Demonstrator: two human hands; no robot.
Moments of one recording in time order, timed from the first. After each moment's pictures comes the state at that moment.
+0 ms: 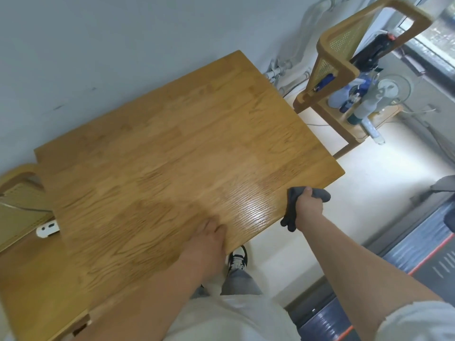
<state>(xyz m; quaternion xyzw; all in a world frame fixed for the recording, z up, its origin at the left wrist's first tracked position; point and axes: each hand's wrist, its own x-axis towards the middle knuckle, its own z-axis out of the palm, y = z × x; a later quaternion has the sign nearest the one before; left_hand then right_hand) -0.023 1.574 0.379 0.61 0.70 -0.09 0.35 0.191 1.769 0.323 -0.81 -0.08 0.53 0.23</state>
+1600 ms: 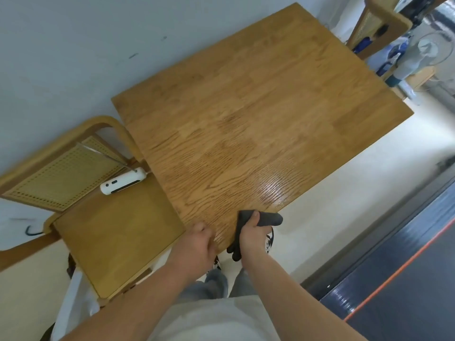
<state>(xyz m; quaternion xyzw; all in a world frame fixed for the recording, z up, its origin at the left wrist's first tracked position) -0.218 1.299 0.352 0.58 0.73 0.07 0.36 -0.078 1.383 0.298 -0.82 -0.18 0.53 0.12</state>
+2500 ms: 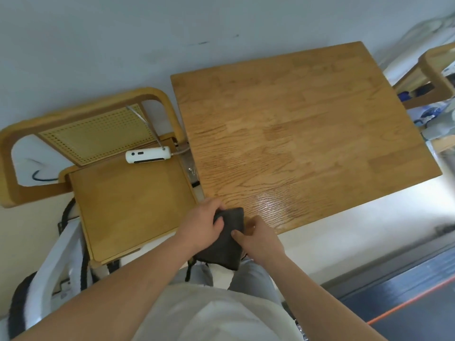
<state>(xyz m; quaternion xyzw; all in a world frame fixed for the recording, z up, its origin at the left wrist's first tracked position) -0.262 1.297 0.357 0.46 0.78 0.23 0.36 -0.095 1.381 0.373 -0.59 -0.65 0.44 -0.17</state>
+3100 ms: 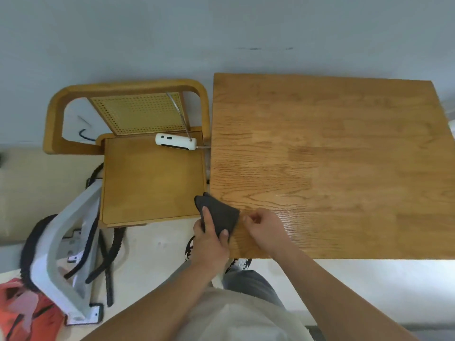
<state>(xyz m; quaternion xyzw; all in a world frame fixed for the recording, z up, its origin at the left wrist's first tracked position) -0.162 1.308 0.325 0.08 0.89 0.27 0.37 -0.109 1.469 0.367 -0.44 -0.76 0.45 -0.17</state>
